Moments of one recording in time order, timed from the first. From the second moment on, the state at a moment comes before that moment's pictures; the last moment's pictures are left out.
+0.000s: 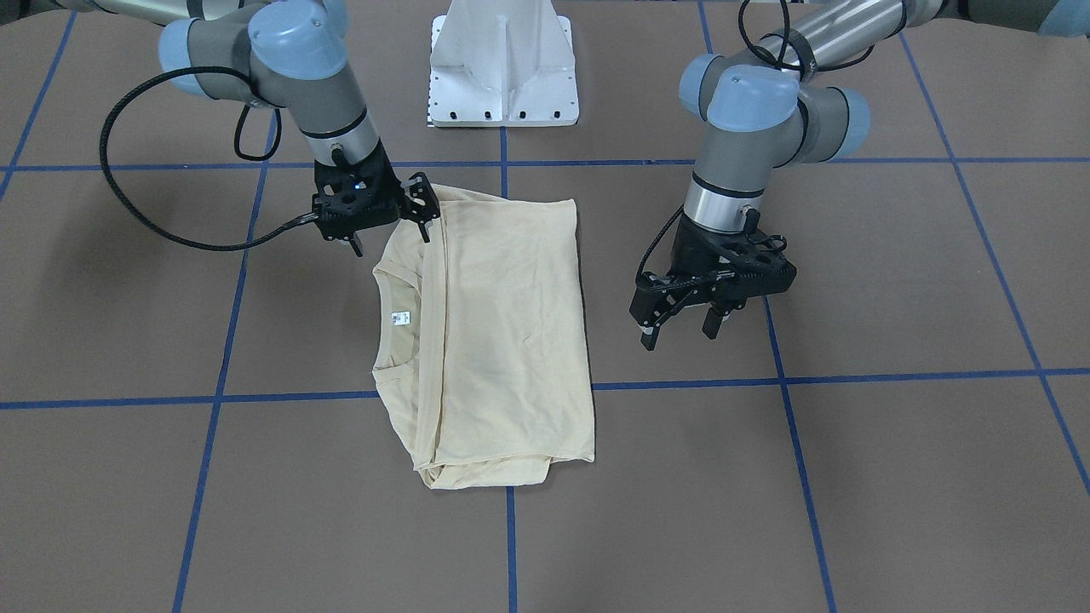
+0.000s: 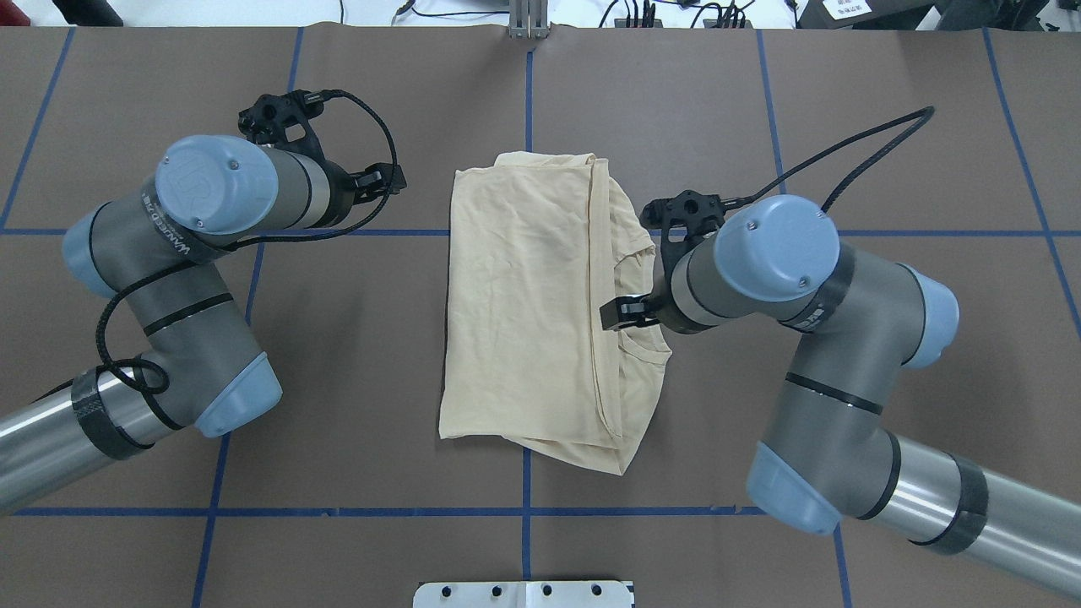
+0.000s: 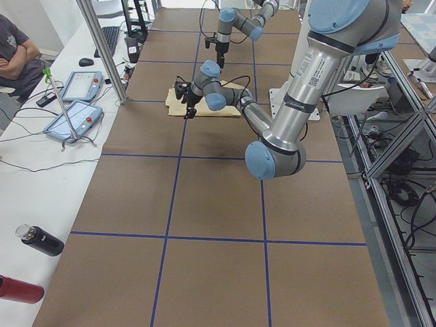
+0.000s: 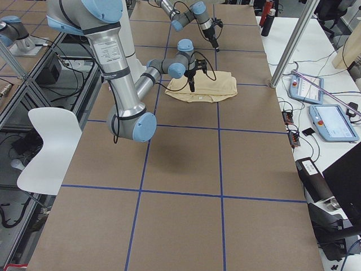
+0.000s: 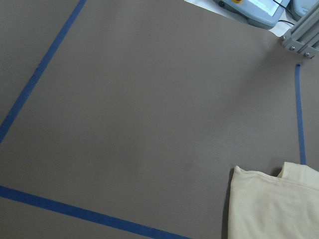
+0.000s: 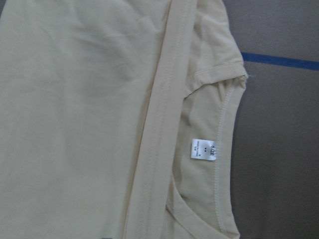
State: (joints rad) left arm -0.68 -2.05 -1.69 -1.98 -1.62 -1.43; right arm 0.50 -1.11 1.87 -1.47 1.78 1.06
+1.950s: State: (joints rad) left arm -0.67 -2.04 -1.69 -1.97 -1.62 -1.43; right arm 0.26 -1.09 1.84 -1.52 1.54 0.96
